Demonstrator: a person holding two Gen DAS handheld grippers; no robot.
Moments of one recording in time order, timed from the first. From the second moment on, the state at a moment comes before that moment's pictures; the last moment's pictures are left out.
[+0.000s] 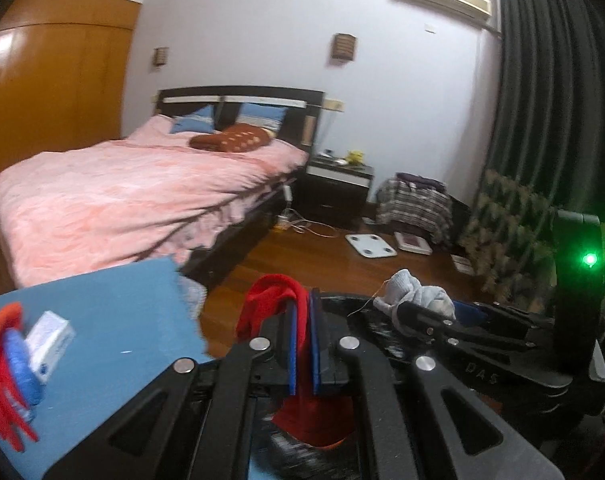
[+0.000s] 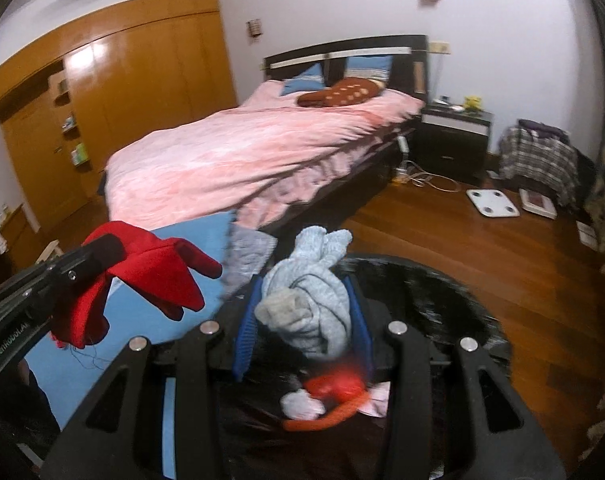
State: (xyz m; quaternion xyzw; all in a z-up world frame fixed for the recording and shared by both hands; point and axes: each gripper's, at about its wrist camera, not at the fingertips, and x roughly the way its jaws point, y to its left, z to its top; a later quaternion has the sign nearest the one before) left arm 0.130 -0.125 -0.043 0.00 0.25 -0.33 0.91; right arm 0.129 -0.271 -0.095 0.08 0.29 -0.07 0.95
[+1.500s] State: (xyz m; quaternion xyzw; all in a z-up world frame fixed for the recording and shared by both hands) left arm 0.160 -0.098 -0.075 -0.01 0.31 -0.27 0.91; right arm 0.126 -0.299 -0.115 0.09 0.30 -0.13 0.94
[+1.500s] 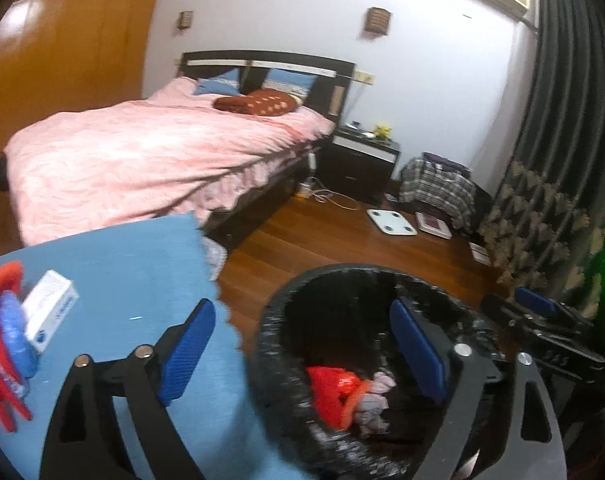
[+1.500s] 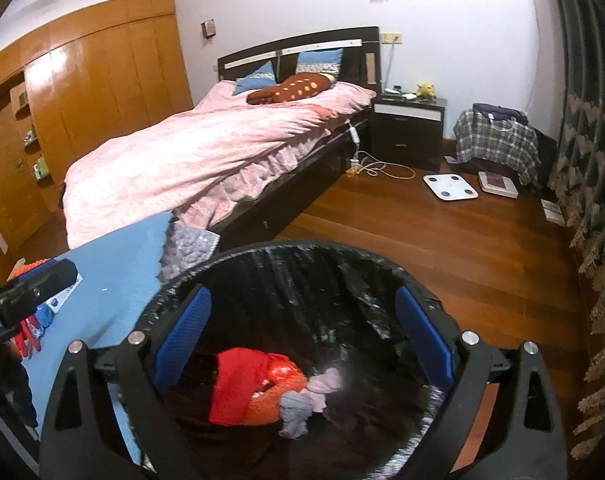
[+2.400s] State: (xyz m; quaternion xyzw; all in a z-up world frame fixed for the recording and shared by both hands) left arm 0.165 0.115 -0.109 0.01 0.30 -0.03 0.95; right arm 0.238 -0.094 -0.129 0.02 0.33 0.03 0.94
